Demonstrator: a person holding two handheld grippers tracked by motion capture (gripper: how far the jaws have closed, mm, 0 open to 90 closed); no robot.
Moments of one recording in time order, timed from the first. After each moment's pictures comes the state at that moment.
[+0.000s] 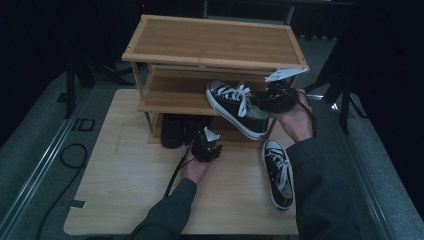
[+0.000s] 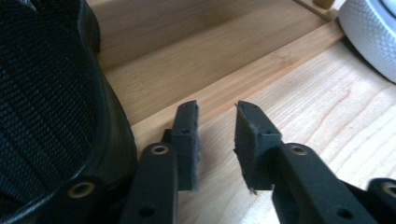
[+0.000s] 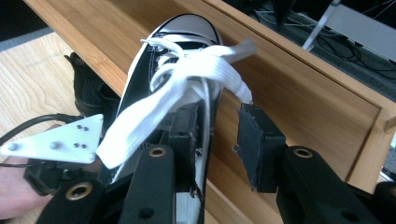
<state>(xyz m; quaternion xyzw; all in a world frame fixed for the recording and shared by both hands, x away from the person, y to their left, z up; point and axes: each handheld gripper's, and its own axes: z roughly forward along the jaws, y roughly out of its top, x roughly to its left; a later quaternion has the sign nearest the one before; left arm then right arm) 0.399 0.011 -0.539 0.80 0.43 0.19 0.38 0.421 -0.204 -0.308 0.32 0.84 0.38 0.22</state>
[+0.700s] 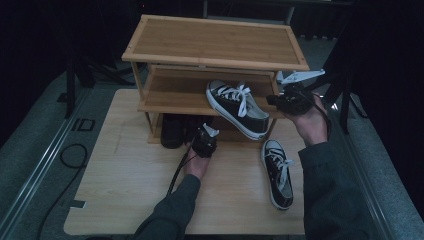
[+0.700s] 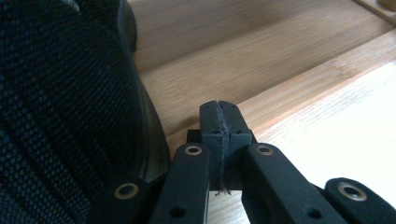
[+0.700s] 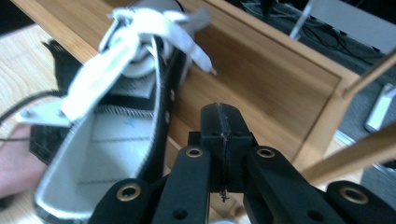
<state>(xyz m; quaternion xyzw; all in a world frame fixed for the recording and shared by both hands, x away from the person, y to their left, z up) 0.417 0.009 -0.545 0.78 0.47 0.22 0.35 0.415 -0.240 -0.308 0.34 0.83 0.37 0.23</state>
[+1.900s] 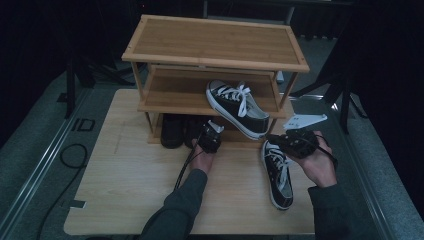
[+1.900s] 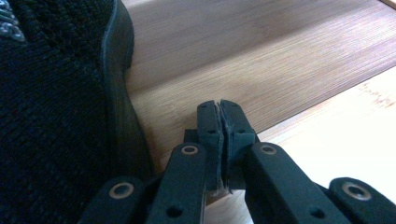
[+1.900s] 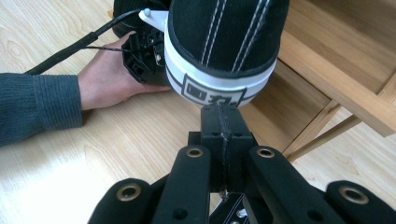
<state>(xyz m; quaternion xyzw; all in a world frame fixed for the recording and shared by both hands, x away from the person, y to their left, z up) 0.439 -0.011 -0.554 0.78 0.48 0.24 0.34 0.336 -0.254 -0.362 0.30 0.86 0.36 0.19</state>
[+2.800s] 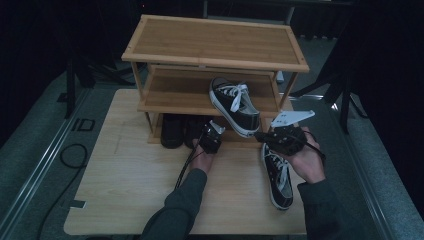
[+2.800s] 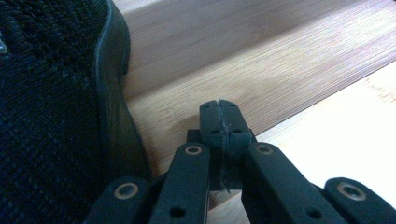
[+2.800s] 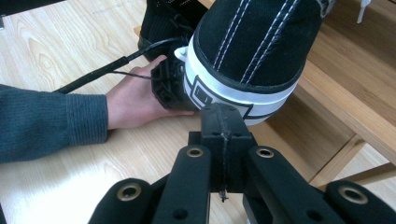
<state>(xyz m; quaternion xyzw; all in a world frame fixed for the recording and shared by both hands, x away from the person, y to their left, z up) 0.439 -0.012 -0.555 0.78 0.46 0.26 0.33 0.341 -0.224 -0.357 0.26 0.87 0.38 0.17</state>
